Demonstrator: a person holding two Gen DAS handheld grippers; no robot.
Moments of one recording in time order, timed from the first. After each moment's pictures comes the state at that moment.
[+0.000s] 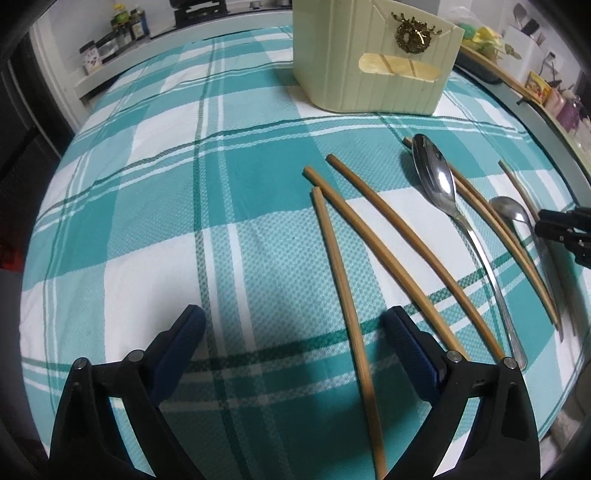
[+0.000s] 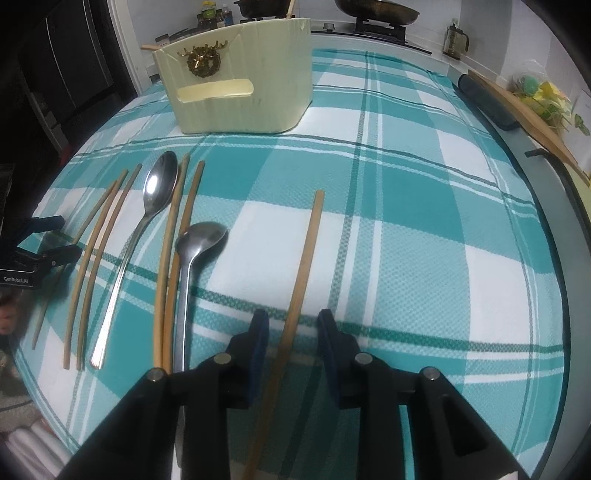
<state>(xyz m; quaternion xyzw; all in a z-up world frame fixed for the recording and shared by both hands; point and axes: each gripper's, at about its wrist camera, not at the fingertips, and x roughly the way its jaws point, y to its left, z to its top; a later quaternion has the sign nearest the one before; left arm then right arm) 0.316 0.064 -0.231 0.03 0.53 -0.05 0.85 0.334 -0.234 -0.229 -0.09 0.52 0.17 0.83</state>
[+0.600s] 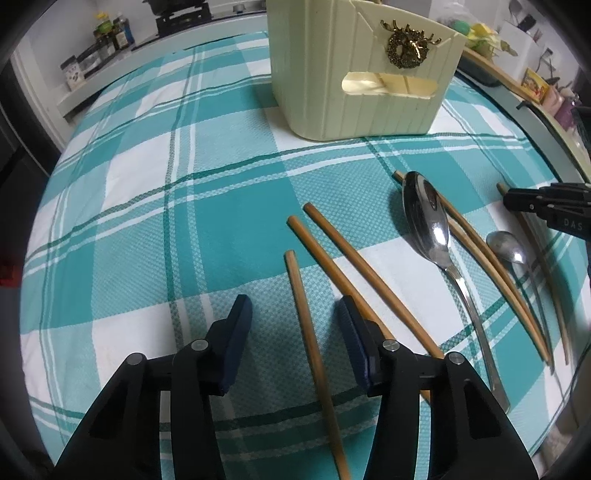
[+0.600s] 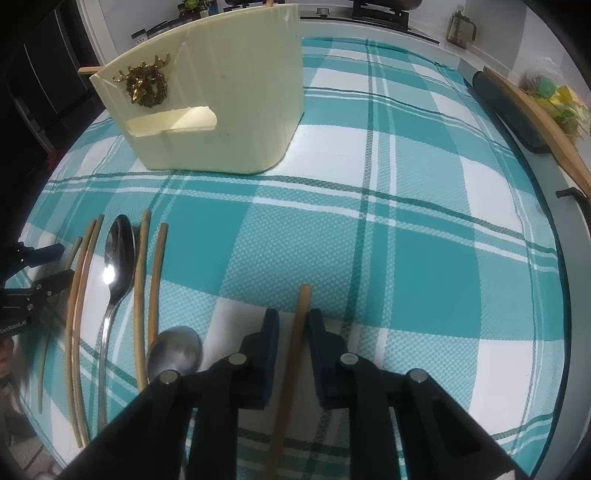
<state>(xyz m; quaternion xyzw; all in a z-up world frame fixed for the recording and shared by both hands) 0.349 0.046 -0.223 0.03 0.53 -0.06 0.84 0.413 -0.214 -0.230 -0.09 0.55 0.16 0.82</state>
